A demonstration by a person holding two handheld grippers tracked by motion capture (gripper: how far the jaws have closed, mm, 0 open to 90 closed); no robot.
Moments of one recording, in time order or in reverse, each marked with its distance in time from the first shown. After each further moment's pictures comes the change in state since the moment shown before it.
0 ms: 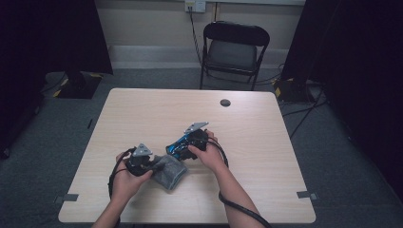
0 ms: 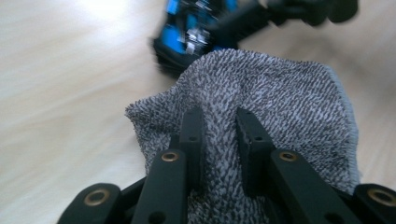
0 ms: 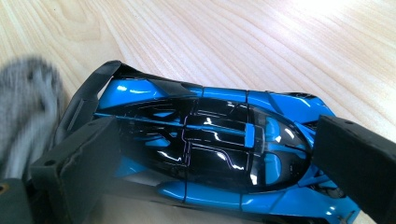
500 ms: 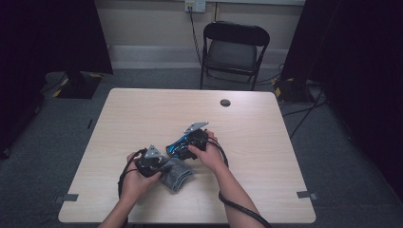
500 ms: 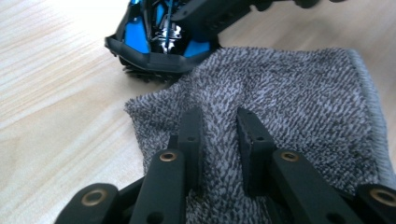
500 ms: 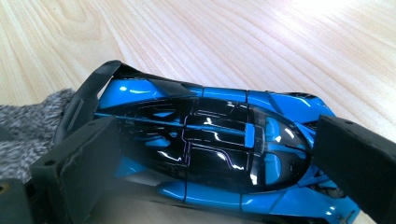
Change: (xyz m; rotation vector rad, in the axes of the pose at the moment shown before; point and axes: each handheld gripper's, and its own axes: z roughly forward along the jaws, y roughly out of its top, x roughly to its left) left arm -0.004 0.006 0.022 0.032 0.002 0.031; right arm 0.000 0.000 0.000 0.001 0.000 -0.002
